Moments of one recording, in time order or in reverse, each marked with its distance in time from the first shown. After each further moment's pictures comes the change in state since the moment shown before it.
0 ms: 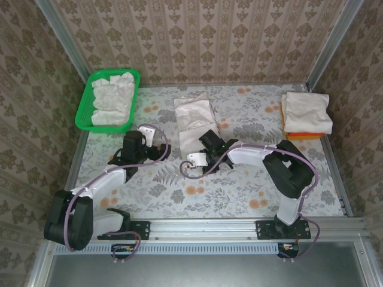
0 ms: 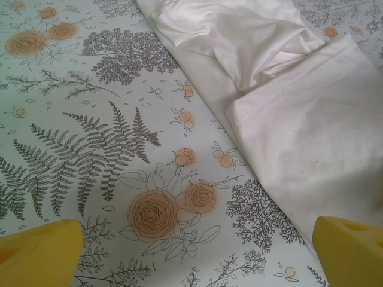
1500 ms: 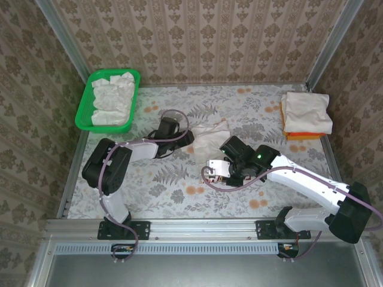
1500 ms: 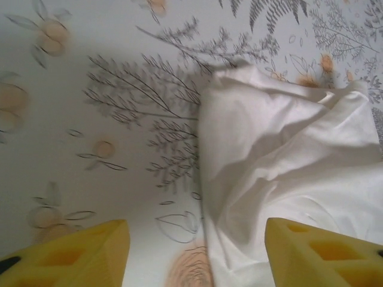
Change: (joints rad) left arm -0.206 0.608 0.393 0.063 0.018 -0.672; right arm 0.098 -0.599 -0.061 -0.579 0.009 0.290
